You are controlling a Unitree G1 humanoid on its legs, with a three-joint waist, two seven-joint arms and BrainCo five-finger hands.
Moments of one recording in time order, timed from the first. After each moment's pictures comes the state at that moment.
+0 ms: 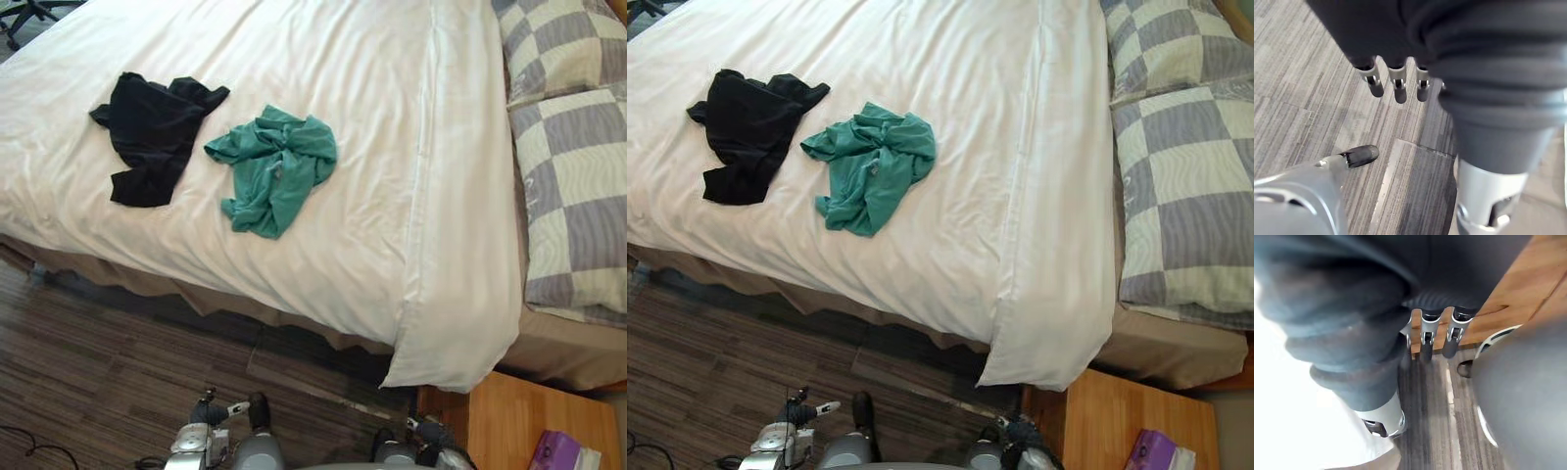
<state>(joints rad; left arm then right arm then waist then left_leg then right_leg) 0.02 0.20 0.08 0.99 0.03 -0.05 0.08 0.03 0.01 -0.19 1.03 0.18 -0.05 -0.11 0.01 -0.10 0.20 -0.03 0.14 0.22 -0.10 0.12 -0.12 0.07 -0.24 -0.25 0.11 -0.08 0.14</state>
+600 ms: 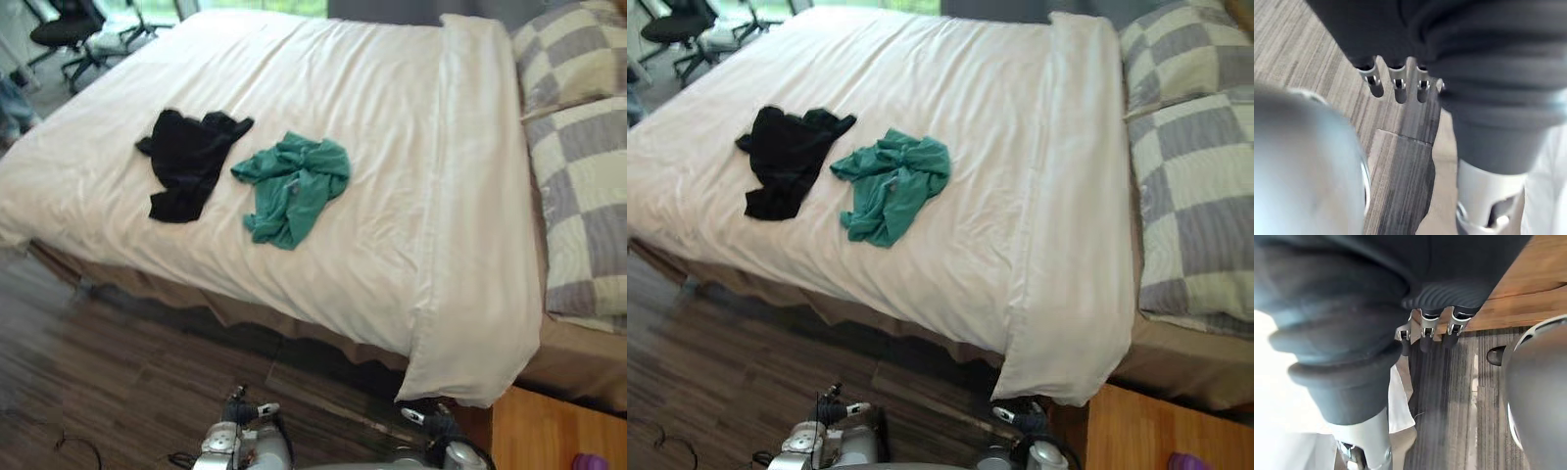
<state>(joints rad) 0.04 0.10 0.01 0.97 0.03 -0.09 0.09 0.08 -0.07 -0.12 0.96 0.14 -0.07 -0.08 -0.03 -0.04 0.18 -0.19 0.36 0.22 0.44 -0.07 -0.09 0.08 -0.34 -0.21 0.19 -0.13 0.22</state>
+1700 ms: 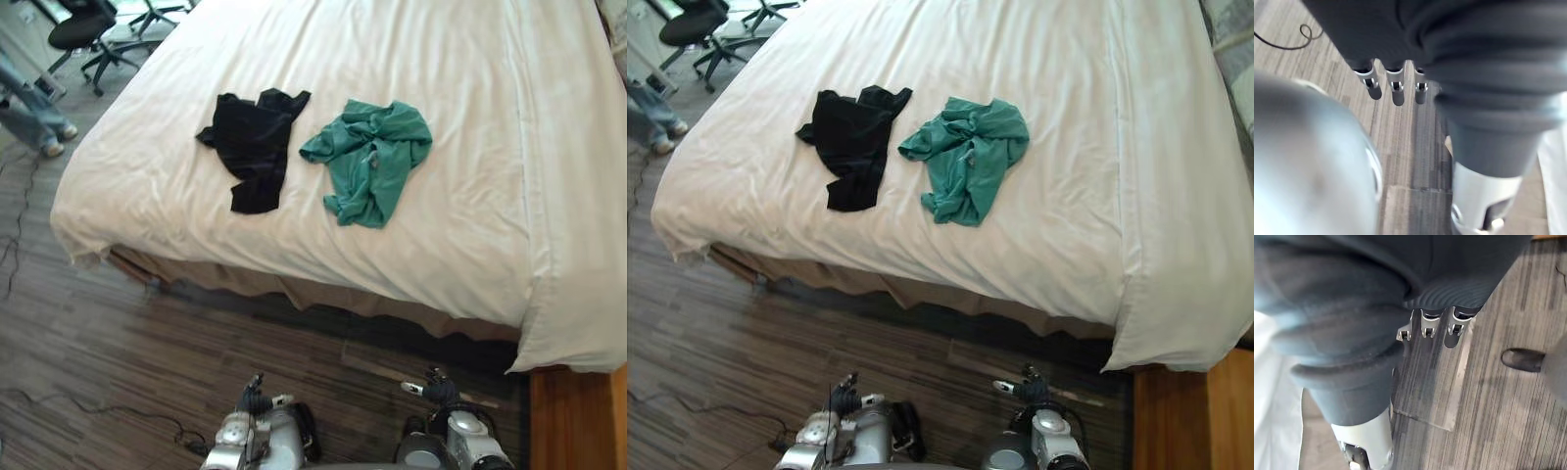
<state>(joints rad) 0.02 0.08 -0.03 0.95 0.02 -0.09 0.07 -0.06 -0.11 -0.04 0.96 0.12 -0.07 -0.07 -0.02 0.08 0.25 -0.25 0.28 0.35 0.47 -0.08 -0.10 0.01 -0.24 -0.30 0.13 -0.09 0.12</state>
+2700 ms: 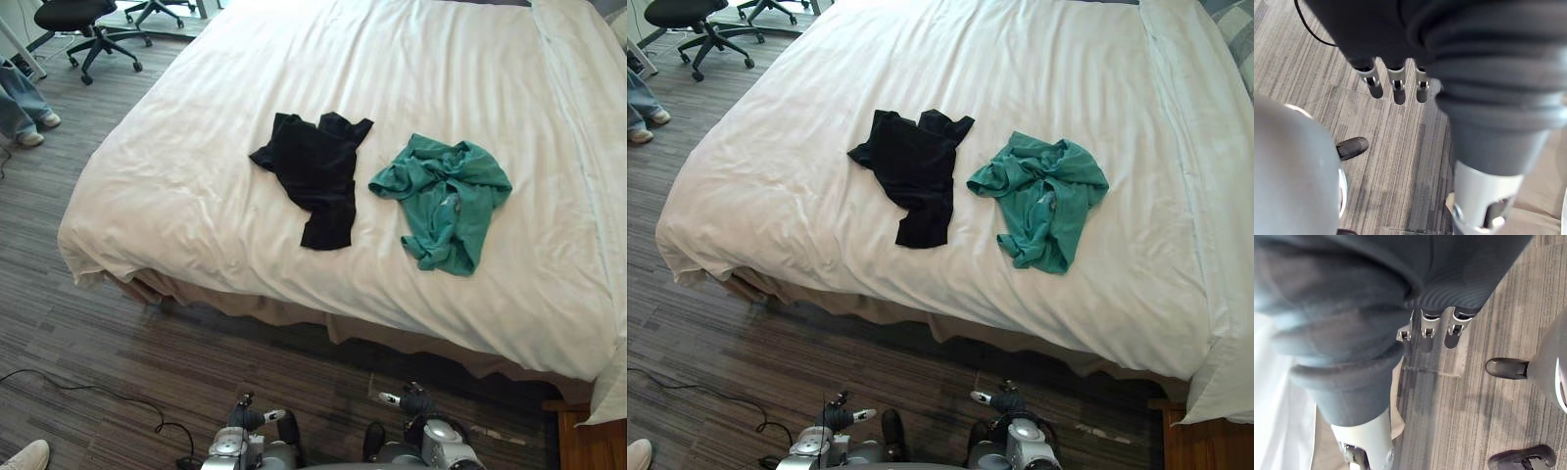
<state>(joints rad) 0.02 0.08 0.02 1.05 0.01 -0.07 0.09 -0.06 -0.02 -0.05 1.06 0.11 -0.06 -0.09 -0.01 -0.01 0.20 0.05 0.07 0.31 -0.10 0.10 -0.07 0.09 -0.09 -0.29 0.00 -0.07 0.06</state>
